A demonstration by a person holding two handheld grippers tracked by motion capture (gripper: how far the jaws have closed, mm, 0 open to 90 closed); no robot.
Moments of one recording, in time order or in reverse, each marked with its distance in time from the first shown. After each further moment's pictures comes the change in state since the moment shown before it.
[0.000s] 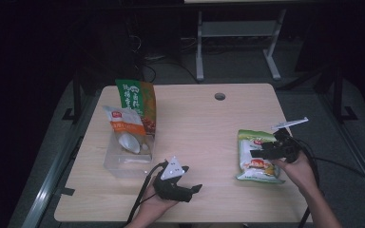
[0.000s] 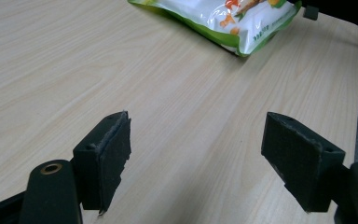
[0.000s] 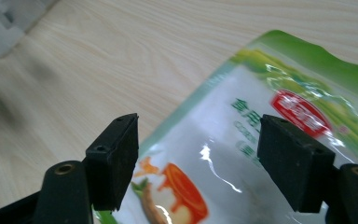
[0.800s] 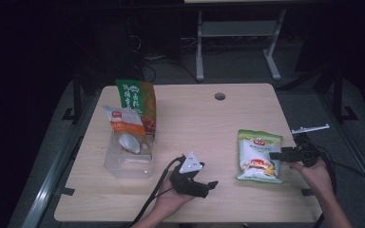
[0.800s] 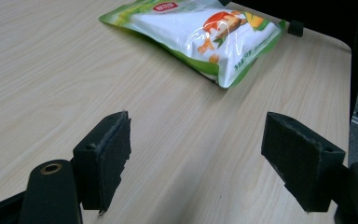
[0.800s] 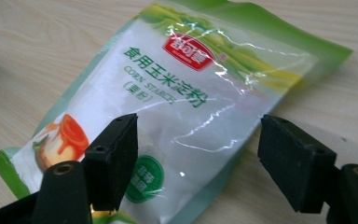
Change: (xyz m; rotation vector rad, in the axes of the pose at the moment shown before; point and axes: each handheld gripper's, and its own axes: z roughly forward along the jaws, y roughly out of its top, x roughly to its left) left arm -0.015 0.029 0.036 -0.004 -0.050 0.022; right arm -0.052 -0.036 -0.016 0.001 -0.098 0.119
